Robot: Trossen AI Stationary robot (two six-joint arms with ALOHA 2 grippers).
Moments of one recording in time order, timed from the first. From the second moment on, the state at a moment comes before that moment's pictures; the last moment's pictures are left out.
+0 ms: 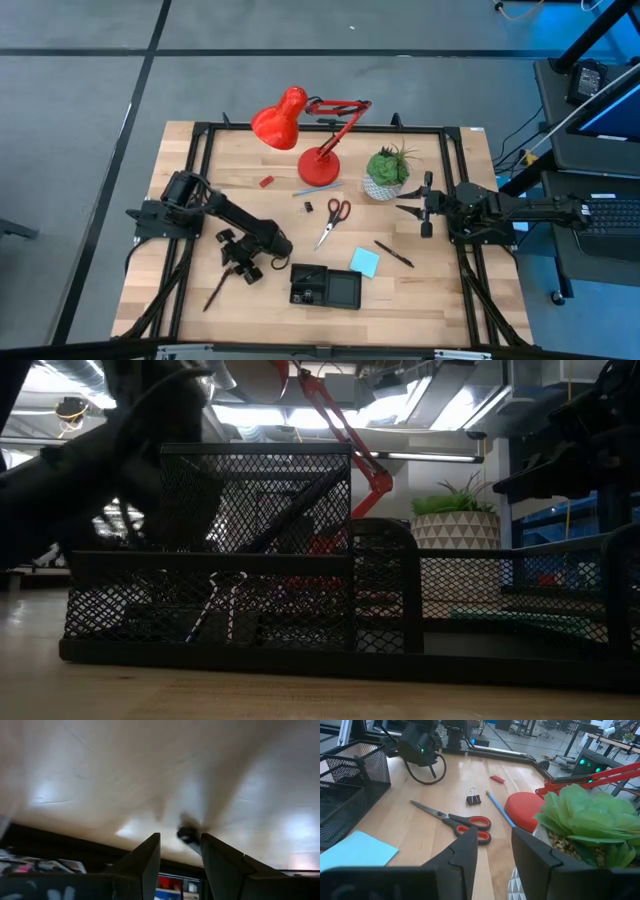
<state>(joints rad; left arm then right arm) -0.27 1.97 0.97 -1.12 0.60 -0.87 -0.04 0.20 0.07 -0.08 0.11 -0.16</state>
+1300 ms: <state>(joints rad) -0.28 1.96 0.91 -0.98 0.68 -0.83 -0.04 0.20 0.07 -0.07 0.11 -0.21</state>
